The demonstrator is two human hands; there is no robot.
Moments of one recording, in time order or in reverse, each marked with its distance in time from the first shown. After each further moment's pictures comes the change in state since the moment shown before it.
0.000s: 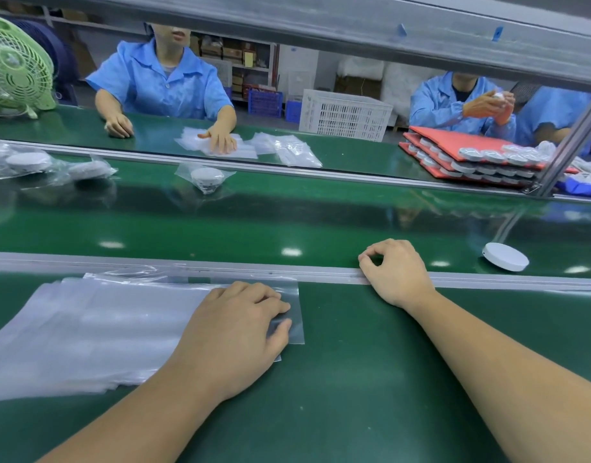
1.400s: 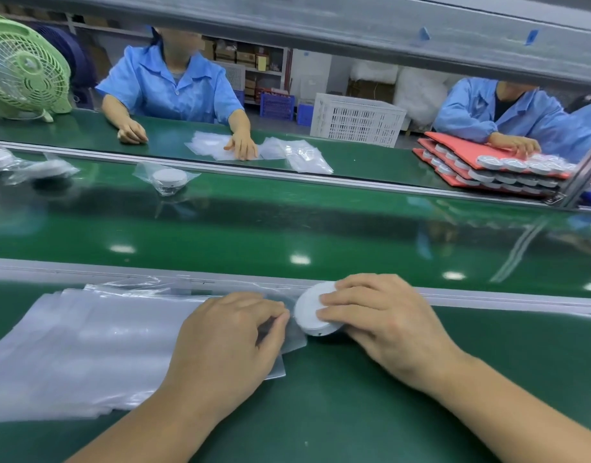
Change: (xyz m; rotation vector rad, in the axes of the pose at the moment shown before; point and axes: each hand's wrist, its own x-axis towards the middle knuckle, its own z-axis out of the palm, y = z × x) left_hand -0.001 0.004 -0.011 -0.159 0.256 -0.116; right_hand -0.071 -0.059 -0.028 0.001 0.162 -0.948
